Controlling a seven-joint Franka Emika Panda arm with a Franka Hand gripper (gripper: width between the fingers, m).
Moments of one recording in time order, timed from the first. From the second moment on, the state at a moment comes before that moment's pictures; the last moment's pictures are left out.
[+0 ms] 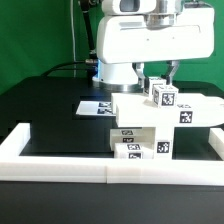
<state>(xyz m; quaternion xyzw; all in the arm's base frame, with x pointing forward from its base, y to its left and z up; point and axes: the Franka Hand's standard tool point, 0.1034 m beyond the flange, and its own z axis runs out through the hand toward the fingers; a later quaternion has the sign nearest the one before) 0.533 0.028 0.114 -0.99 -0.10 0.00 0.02</state>
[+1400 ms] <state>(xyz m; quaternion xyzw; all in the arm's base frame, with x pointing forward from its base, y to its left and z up) 0.533 0.031 0.114 -0.99 0.15 0.00 0.02</state>
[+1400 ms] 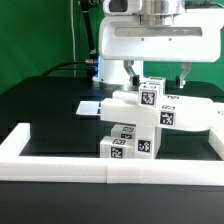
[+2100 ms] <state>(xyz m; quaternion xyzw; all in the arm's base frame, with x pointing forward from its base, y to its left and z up) 0.533 0.031 0.114 -0.99 0.15 0.00 0.02</state>
